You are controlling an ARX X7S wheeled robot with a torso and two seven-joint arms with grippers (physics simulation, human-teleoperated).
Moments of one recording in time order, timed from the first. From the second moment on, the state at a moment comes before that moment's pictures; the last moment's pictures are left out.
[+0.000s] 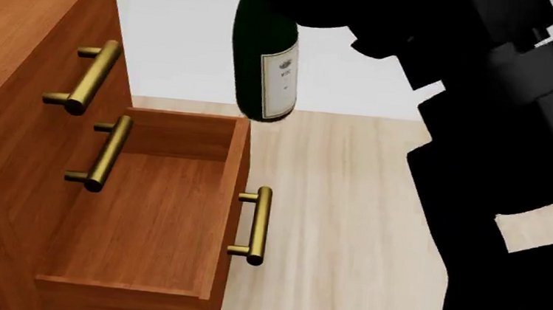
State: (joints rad) left arm -0.77 -1.23 1.55 0.92 -0.67 0.24 -1.45; right arm 1.84 0.14 -0.92 0.73 1.32 0.94 0.44
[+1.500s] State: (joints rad) left arm -0.70 -1.25 1.53 0.92 -0.61 0.29 -1.42; right arm 1.94 0.00 -1.62 0.94 2.01 0.58 0.27
